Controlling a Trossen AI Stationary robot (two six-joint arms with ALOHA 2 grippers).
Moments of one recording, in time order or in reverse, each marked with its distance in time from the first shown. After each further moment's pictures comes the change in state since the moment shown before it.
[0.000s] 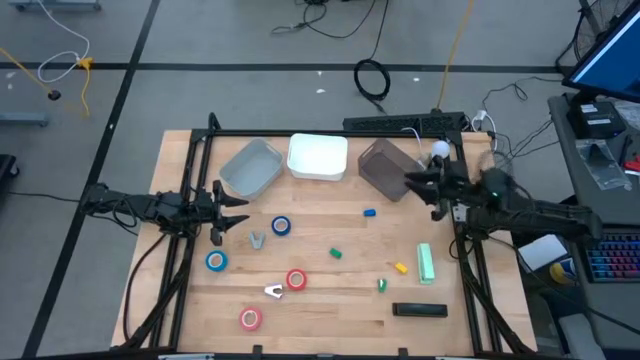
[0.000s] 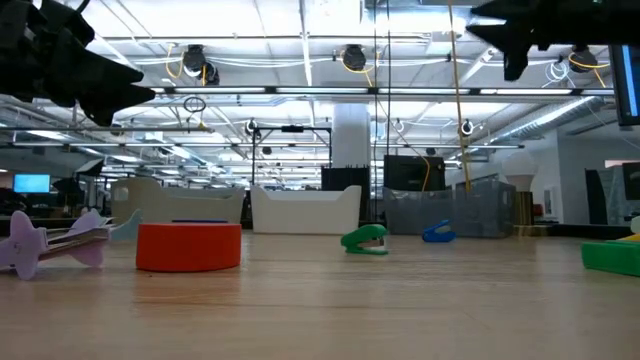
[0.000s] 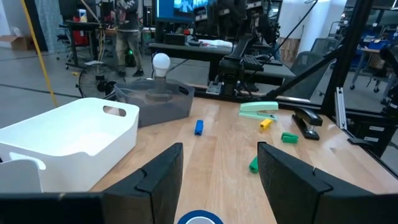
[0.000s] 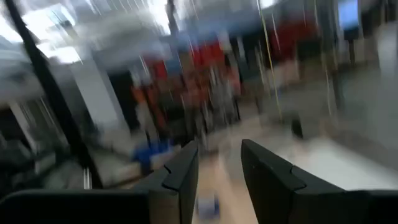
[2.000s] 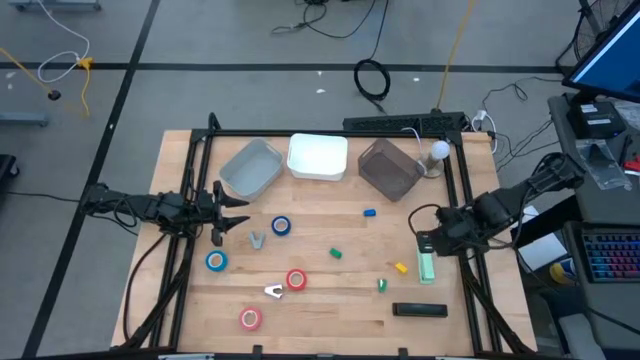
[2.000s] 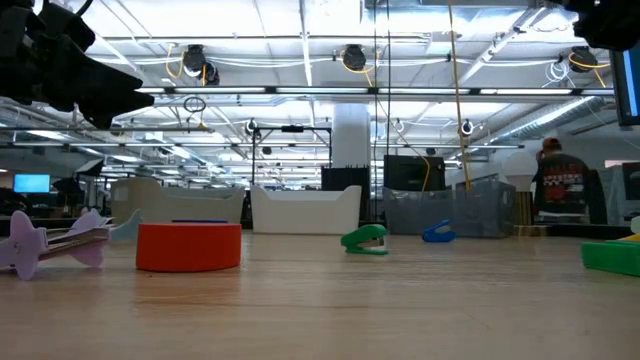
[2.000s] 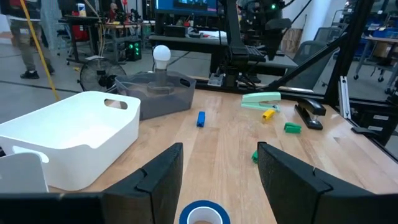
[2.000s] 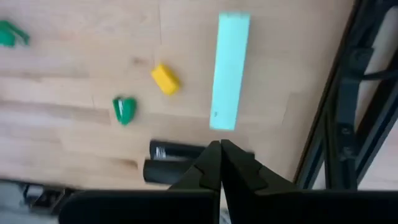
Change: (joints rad) left arm 0.000 0.001 0.000 -0.033 0.000 0.008; right arm 0.722 0.626 0.626 -1.432 -0.050 1.703
